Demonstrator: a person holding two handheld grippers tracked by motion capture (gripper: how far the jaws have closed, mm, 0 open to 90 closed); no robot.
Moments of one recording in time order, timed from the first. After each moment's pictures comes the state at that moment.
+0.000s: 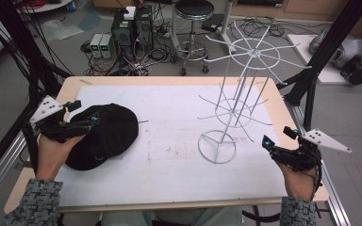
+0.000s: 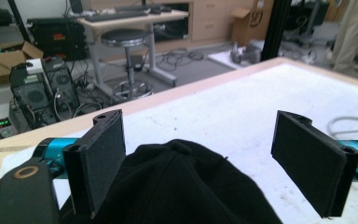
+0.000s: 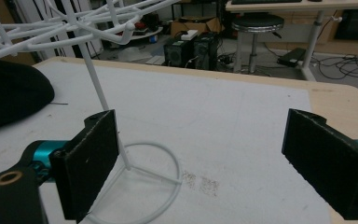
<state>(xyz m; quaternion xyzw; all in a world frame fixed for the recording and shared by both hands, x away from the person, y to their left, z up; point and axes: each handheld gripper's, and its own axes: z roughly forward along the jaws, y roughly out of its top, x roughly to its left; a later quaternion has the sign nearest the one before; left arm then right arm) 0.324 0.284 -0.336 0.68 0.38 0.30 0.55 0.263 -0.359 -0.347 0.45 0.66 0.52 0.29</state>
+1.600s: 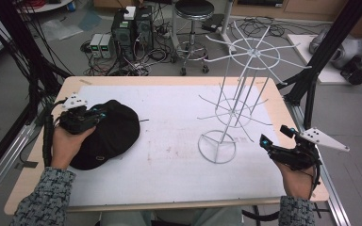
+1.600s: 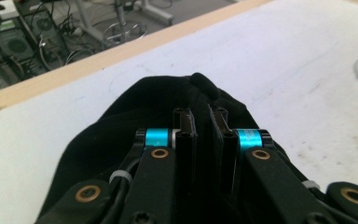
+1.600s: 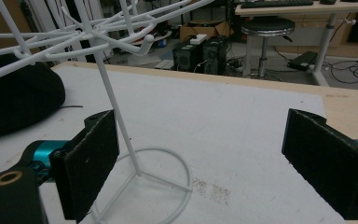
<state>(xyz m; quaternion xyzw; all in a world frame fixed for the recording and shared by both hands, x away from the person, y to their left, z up) 0.359 0.261 -0.348 0.75 0.40 0.25 0.46 0.266 -0.354 -0.346 0.44 0.66 0.54 0.28</state>
